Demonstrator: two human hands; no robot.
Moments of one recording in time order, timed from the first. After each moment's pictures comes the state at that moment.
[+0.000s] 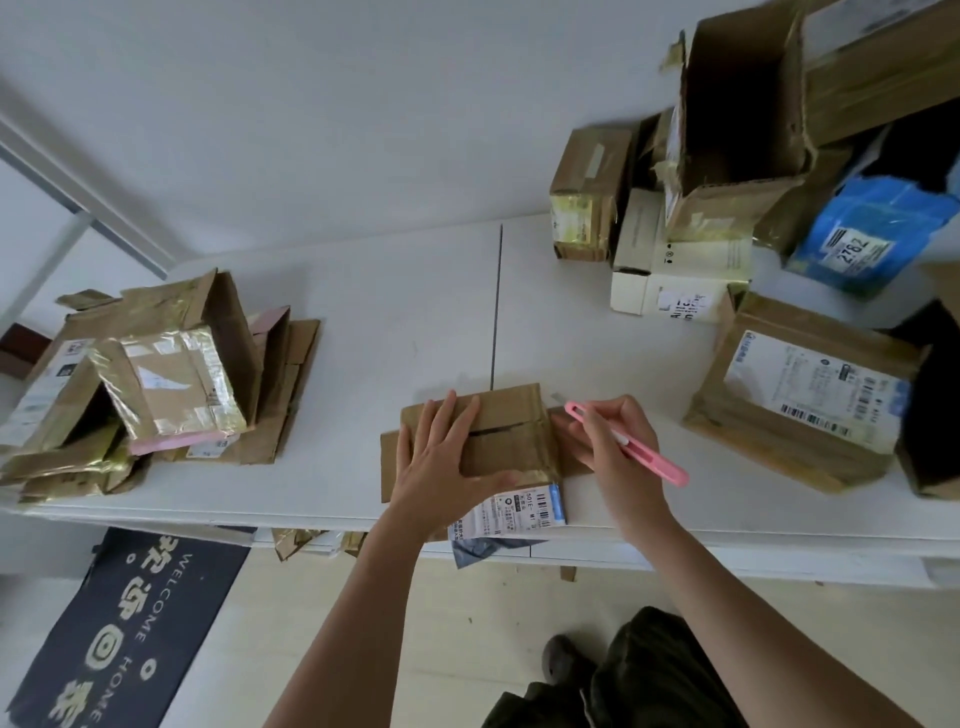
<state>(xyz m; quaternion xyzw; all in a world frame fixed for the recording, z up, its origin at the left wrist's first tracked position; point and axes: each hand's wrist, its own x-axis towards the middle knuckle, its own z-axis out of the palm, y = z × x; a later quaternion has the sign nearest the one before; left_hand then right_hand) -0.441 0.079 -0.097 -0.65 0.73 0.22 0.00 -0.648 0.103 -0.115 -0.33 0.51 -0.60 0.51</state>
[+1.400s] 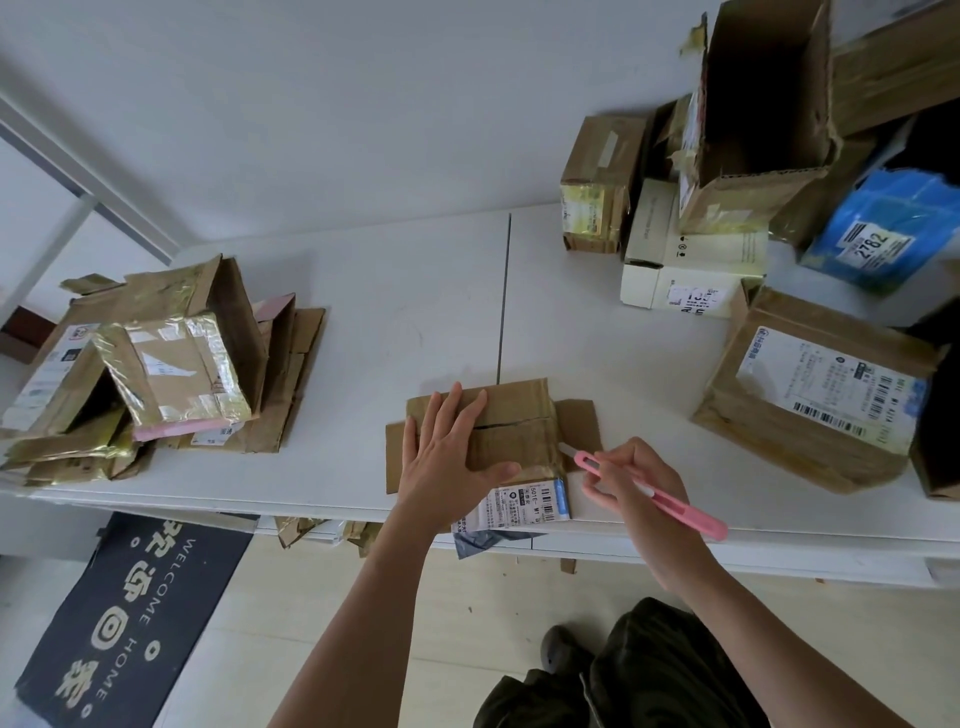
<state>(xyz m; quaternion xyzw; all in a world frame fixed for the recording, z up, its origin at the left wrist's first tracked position) -0.440 0.082 -0.105 -0.65 0.73 0.20 -0.04 -0.666 0.140 -0.123 -0.35 0.53 -0.52 0.57</state>
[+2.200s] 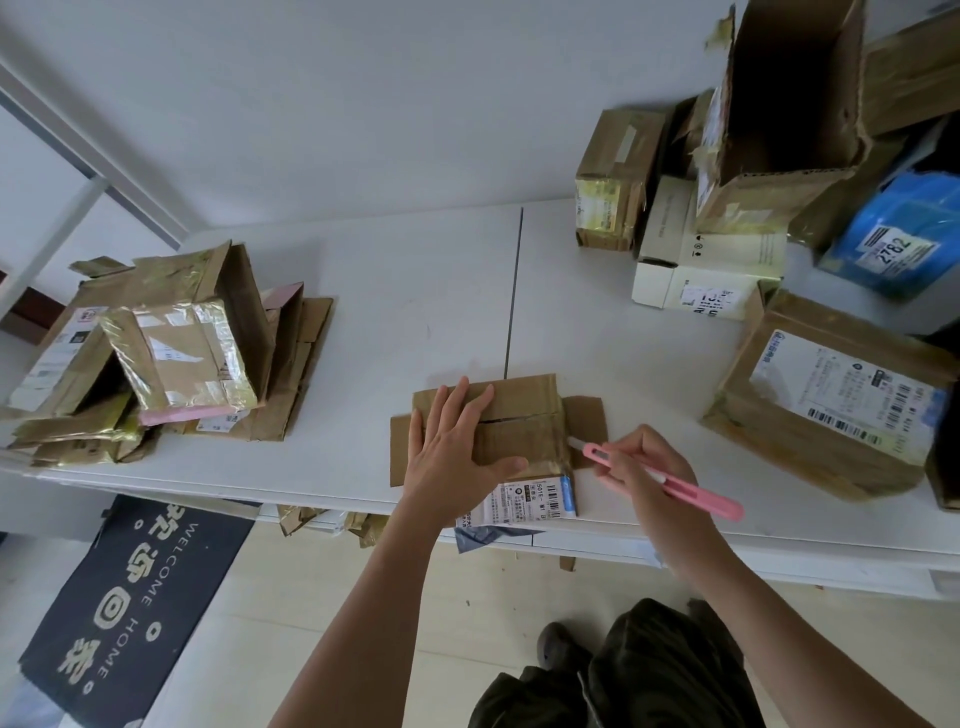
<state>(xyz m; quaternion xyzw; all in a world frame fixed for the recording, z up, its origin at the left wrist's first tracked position) -0.444 0.082 -0.105 -0.65 0.73 0.20 -0.06 -0.676 0.133 -0.122 -0.45 0.52 -0.48 0.54</state>
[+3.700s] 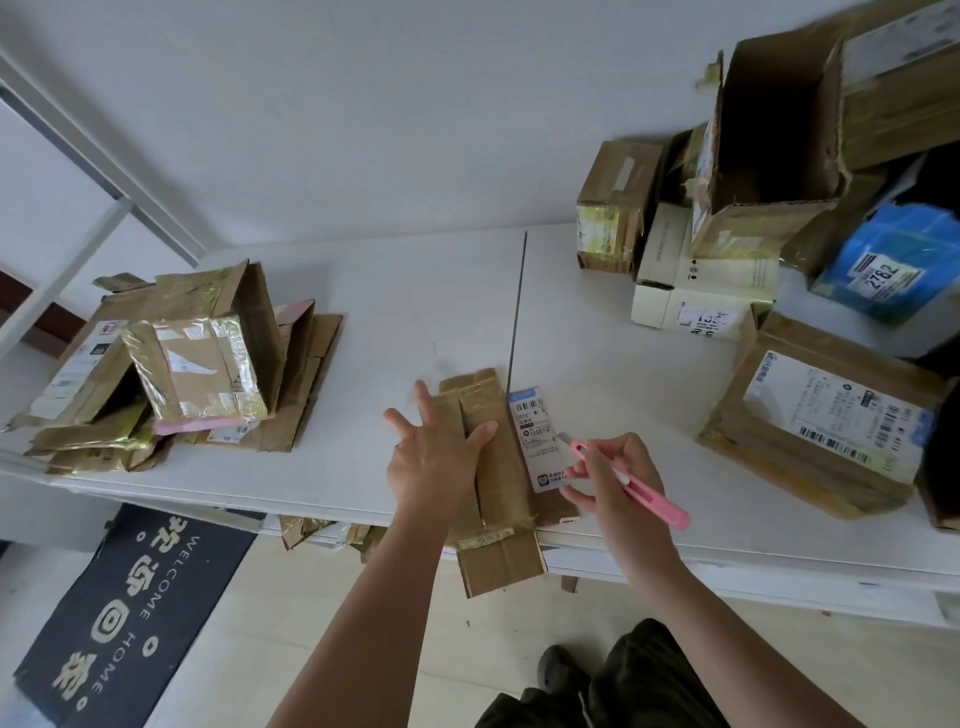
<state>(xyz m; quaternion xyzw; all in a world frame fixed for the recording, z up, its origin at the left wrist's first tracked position) -0.461 0.070 -0.064 -0.84 0.52 0.16 0.01 -0.639 0.133 -0.101 -0.35 0.52 -0.55 0.55</state>
